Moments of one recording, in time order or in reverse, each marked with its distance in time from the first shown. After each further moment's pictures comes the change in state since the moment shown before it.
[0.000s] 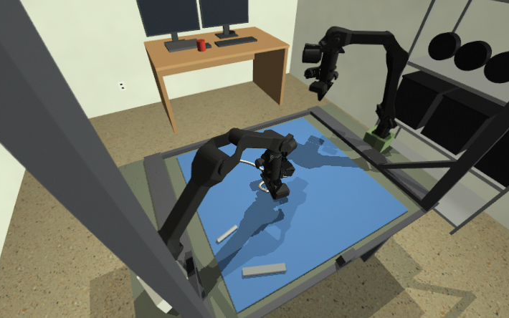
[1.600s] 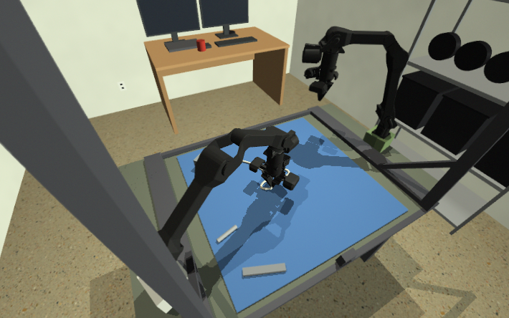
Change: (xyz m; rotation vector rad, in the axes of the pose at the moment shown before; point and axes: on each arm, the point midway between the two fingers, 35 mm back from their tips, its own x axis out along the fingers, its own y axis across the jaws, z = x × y) left arm -0.004 0.011 0.014 -0.615 -0.007 0.001; right arm 0.000 0.000 0.000 0.000 0.000 0.000
